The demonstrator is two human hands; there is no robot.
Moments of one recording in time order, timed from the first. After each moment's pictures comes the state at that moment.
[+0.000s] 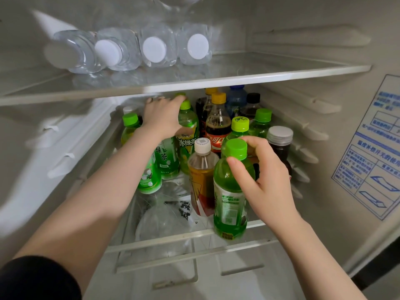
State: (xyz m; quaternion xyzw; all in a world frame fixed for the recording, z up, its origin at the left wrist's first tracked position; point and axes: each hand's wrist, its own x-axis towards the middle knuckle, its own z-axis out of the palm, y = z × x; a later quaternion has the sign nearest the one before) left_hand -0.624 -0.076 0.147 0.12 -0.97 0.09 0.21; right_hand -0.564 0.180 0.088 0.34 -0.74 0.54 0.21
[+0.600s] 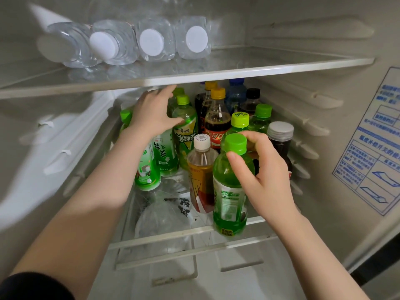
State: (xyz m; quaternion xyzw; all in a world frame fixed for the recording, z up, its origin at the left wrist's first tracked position) left_hand -0.601 -0.080 0.148 0.10 -0.96 -0.06 0.27; right_hand -0.566 0.178 0.086 0.35 -0.73 0.55 0.21
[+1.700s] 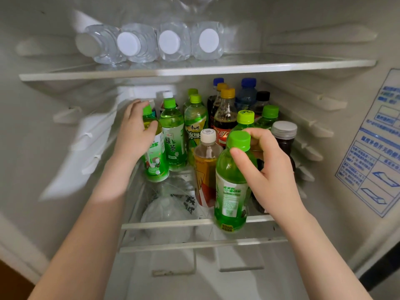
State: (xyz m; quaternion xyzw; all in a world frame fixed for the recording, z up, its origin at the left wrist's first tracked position) left_hand -0.521 -0.073 0.113 0.21 -0.88 -0.18 0.39; right_hand -0.563 0.192 0.089 0.39 -0.72 0.55 0.16
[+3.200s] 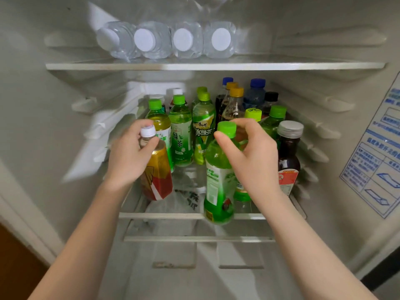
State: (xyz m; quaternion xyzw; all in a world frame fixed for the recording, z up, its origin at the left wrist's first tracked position) left_hand -0.465 -0.057 0.080 0.19 -0.85 -0.25 0.43; right_hand -0.560 0.156 0.100 0.36 -0.74 0.52 0.24
